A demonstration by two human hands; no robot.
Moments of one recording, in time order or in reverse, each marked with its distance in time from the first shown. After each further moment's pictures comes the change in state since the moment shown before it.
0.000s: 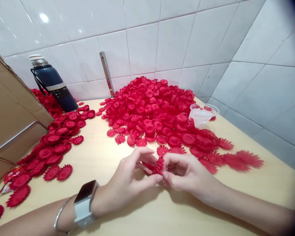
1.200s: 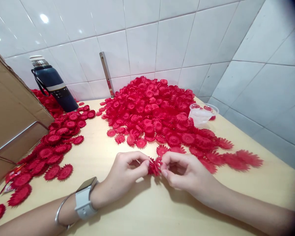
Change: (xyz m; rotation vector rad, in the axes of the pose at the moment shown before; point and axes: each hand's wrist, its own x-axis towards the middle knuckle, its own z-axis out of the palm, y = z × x) left_hand 0.007 -0.002 -0.008 0.077 0.047 -0.122; right_hand -0.001 -0.004 0.001 -0.076 0.060 -0.013
